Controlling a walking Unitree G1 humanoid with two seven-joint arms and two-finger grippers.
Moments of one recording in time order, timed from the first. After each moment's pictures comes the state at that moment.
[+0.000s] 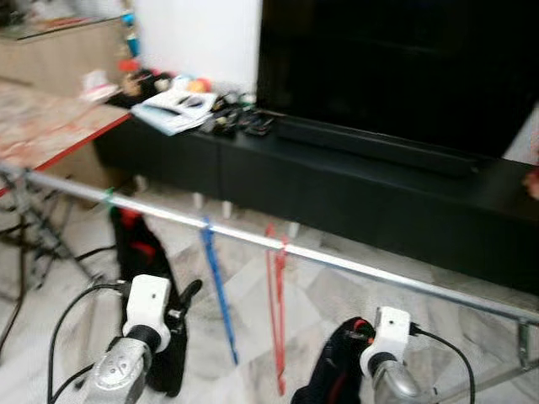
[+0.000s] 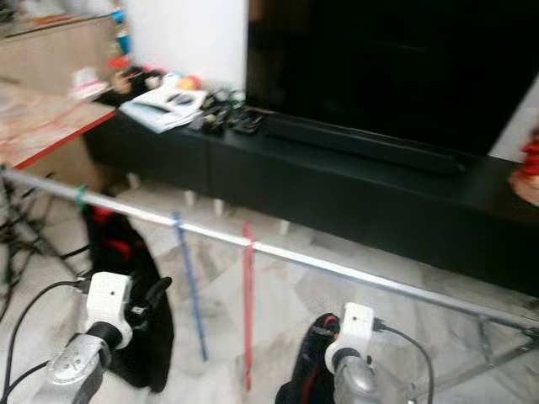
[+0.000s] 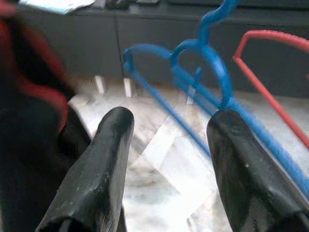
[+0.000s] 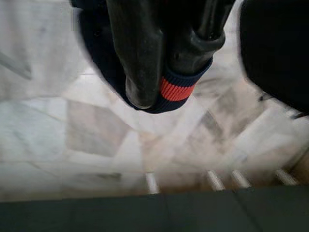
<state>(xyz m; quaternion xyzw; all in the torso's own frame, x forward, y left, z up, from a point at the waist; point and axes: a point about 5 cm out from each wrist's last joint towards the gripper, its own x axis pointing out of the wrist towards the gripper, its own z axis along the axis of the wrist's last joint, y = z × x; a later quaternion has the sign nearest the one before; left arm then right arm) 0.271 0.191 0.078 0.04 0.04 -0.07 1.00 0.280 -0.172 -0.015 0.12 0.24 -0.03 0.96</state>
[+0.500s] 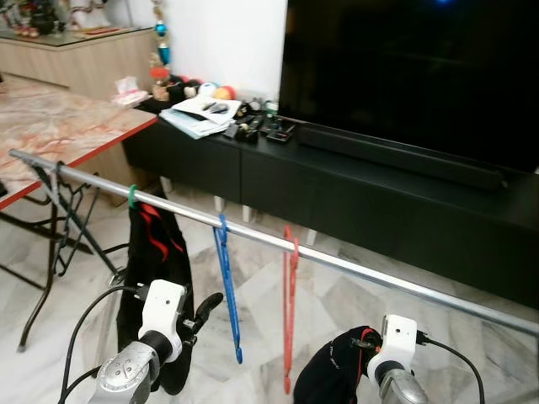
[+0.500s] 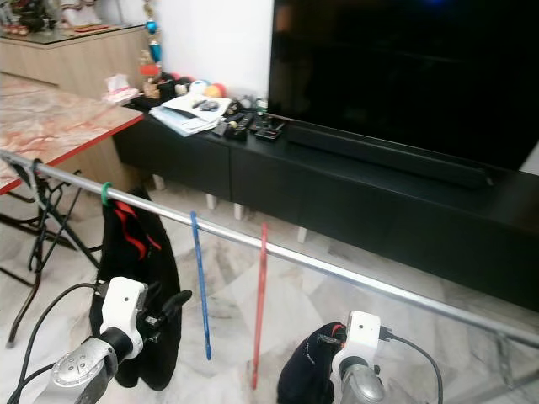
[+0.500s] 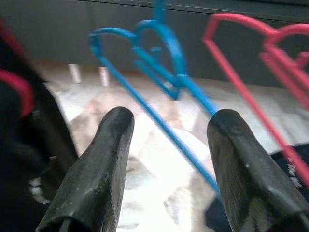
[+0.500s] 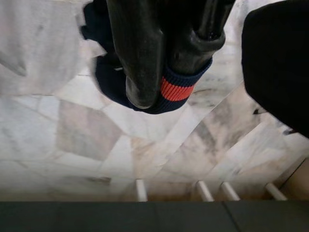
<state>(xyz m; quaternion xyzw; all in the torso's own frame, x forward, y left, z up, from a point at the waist) 0.263 0.176 0.073 0.02 0.09 -0.16 0.98 0.271 -0.183 -0.023 0.12 0.26 -0.05 0.96</state>
